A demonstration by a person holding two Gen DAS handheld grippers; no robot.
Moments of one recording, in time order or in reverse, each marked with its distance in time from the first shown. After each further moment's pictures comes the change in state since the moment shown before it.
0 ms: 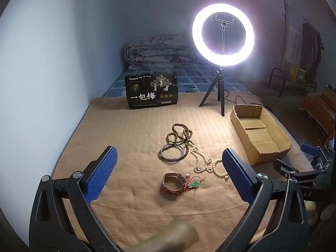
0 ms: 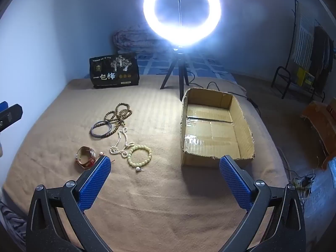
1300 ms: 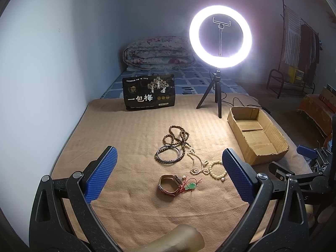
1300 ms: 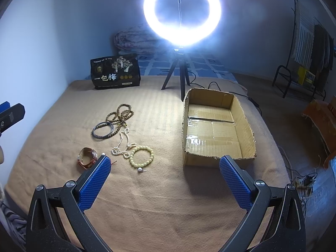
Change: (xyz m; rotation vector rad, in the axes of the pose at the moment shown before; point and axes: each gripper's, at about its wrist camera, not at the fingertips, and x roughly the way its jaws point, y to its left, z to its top) left arm -0.004 -0.003 0.006 0.006 -0.011 0.000; right arm 0.001 0.000 0.003 0.013 0.010 0.012
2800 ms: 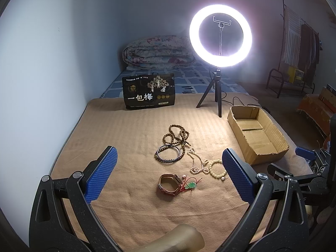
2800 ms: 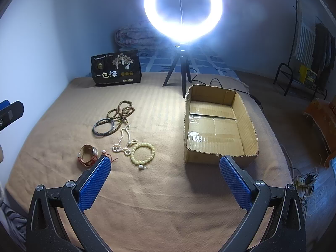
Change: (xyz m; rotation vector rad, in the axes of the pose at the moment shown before) left arm 0.000 -0.001 0.000 -0.002 0.002 0.000; right arm 0.002 0.001 -0.002 -0.006 0.020 0.009
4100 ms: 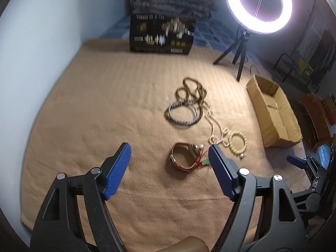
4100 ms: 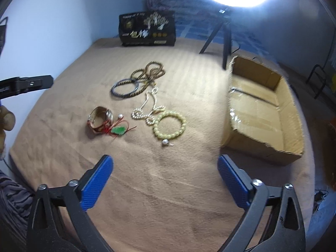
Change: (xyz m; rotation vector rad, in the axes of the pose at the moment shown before) left arm 0.108 0.058 -0.030 -0.157 0.387 -0.067; right arm 0.070 0.023 -0.022 -0.149 0.238 0.210
